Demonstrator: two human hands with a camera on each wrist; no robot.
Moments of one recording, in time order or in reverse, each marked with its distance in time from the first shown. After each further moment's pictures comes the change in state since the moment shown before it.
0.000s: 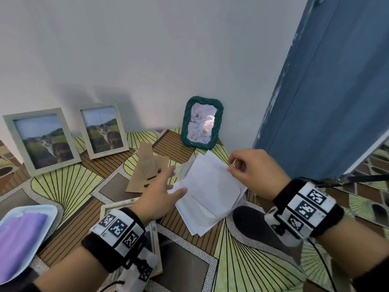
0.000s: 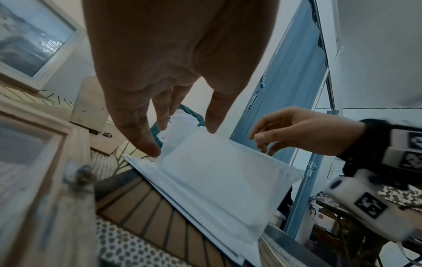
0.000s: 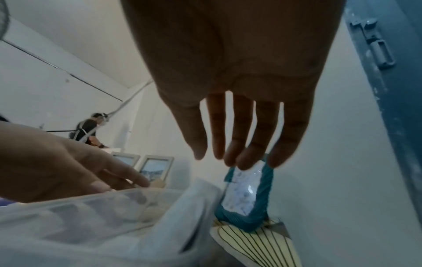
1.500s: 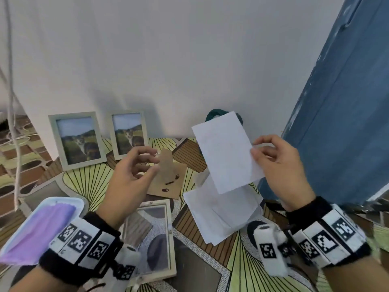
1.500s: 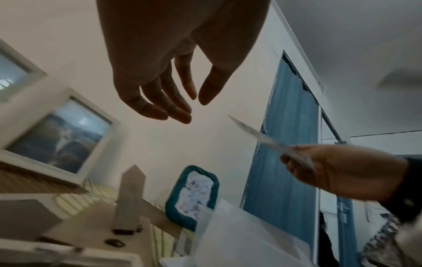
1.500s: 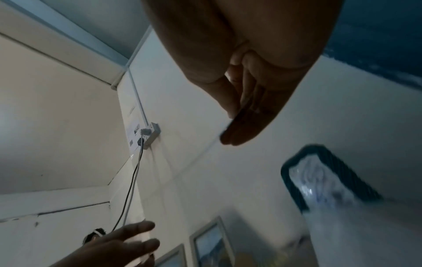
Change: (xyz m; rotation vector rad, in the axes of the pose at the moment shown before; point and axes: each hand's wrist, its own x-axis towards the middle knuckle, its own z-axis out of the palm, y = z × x) left_hand -0.054 0.014 -0.080 -0.280 0.473 0.290; right_hand 0.003 -0.046 -0.025 0.847 0.374 0.159
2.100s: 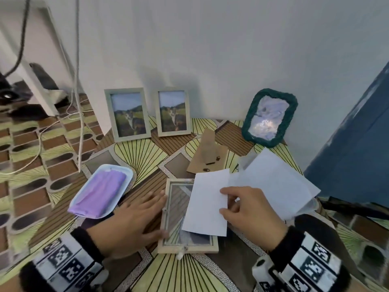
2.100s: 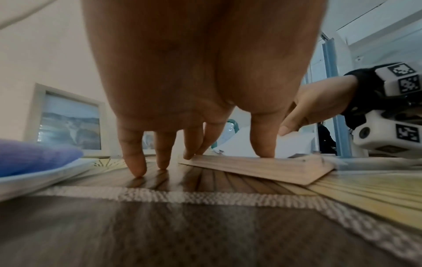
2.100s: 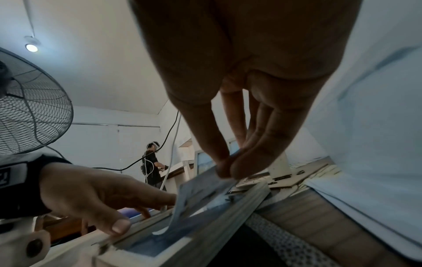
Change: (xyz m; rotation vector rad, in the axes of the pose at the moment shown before) left_hand -0.090 -0.077 -0.093 1.109 -0.834 -0.211; right_hand -0.089 0.041 0.113 -0.455 -0.601 -0.050
